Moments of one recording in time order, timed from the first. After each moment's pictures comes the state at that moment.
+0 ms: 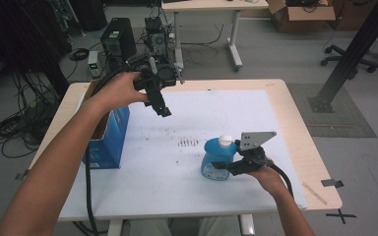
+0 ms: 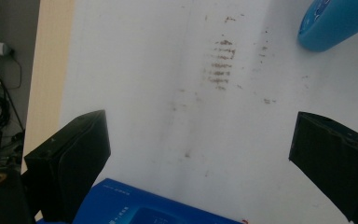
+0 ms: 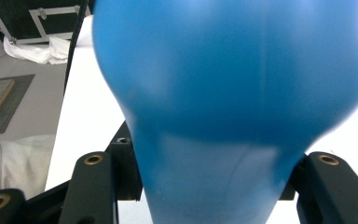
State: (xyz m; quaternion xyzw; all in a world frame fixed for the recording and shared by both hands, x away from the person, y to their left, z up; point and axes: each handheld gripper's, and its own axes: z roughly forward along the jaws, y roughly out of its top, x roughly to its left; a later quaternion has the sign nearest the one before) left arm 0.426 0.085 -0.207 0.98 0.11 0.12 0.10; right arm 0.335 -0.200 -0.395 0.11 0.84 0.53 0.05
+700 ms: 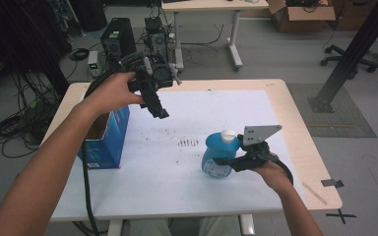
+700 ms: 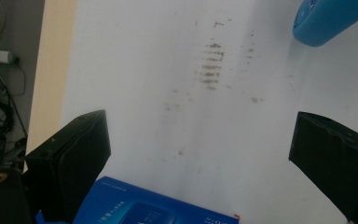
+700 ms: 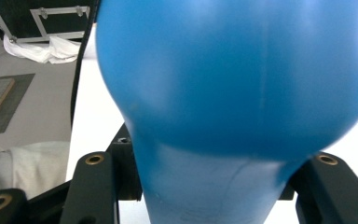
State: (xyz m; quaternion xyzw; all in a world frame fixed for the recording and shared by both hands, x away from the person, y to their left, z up) left arm 0.405 0.091 -0.193 0.98 0.11 0.12 0.12; right arm 0.329 -0.199 -0.360 0.10 0.84 0.53 0.06
